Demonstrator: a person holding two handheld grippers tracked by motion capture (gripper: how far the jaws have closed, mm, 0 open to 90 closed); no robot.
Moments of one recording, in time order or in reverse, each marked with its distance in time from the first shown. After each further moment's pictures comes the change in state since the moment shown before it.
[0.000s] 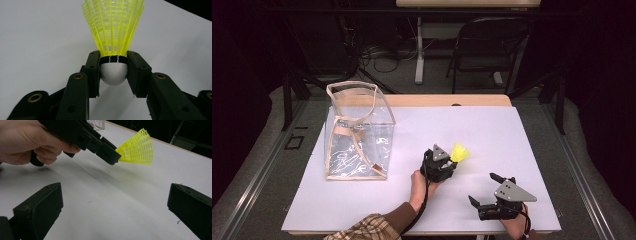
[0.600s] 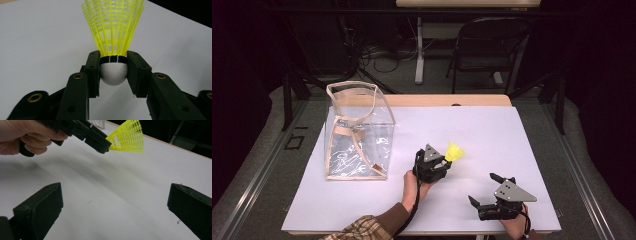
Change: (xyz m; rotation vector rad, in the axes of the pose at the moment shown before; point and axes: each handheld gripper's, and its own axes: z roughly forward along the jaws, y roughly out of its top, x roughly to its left) left arm 0.009 -0.003 -0.025 -0.032 -0.010 0.011; right arm 0.000 0.000 0.000 0.000 -0.002 -0.004
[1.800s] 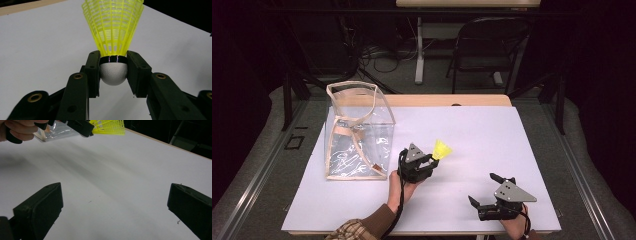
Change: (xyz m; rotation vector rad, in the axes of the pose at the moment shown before) left arm 0.022 -0.007 -0.036 -0.042 0.005 -0.008; right arm 0.001 0.000 0.000 -0.003 -0.001 -0.001
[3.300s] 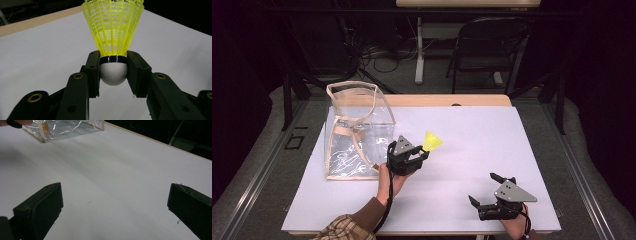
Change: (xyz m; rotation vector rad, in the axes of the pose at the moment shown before) left arm 0.026 0.015 -0.022 -0.037 0.042 0.023; right arm 0.000 0.000 -0.001 -0.006 -0.003 0.005
